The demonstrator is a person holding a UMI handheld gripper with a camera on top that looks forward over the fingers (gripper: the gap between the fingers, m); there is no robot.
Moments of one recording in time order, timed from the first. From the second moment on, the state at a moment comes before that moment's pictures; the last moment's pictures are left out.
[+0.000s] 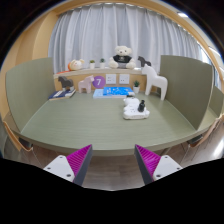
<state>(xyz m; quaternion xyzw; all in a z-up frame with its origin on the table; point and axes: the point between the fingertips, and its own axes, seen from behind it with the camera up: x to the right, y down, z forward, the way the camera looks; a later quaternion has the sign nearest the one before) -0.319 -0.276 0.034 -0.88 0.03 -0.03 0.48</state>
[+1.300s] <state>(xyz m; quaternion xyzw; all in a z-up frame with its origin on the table) -0.048 0.028 0.274 -0.75 0.05 -0.02 0.66</state>
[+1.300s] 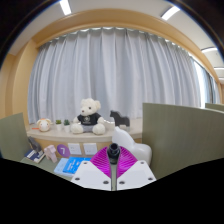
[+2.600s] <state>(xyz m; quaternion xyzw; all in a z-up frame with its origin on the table) -0.194 -0.117 0.204 -0.82 0.06 -0.02 0.57</state>
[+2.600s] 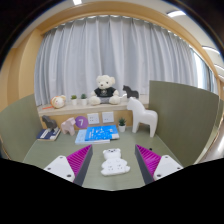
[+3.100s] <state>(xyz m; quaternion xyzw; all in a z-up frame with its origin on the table) -0.388 -0.233 0.146 -0.85 -0.05 0.04 0.52</state>
